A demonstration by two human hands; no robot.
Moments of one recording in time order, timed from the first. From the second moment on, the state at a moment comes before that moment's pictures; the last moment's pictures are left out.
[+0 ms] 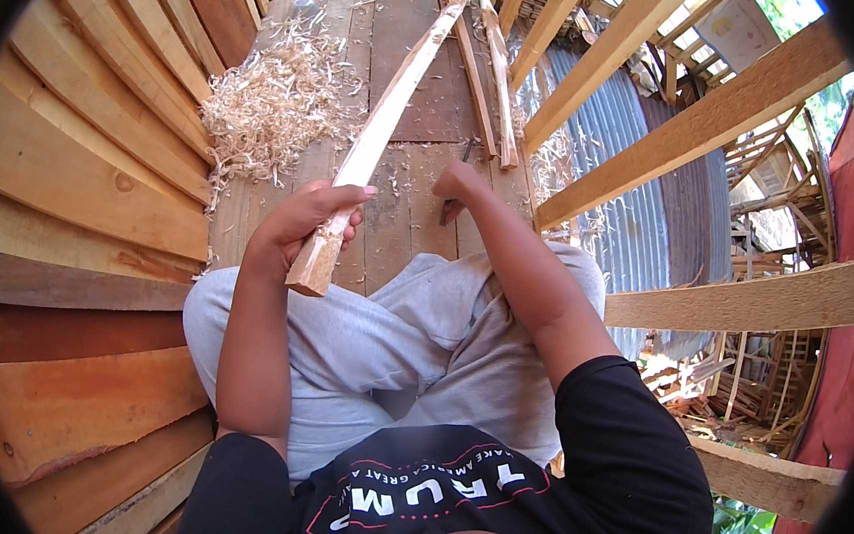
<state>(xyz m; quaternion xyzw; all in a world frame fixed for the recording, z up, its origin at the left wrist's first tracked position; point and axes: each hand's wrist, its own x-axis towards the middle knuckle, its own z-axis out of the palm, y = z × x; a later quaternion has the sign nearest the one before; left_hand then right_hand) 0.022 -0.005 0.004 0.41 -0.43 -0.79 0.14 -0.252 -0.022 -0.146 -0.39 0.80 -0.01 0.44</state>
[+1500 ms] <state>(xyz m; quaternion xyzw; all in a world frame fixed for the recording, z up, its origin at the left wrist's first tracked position) 0.019 -0.010 0.005 0.41 -0.43 -0.79 0.14 -0.328 -0.031 -0.145 -0.64 0.76 -0.07 0.06</state>
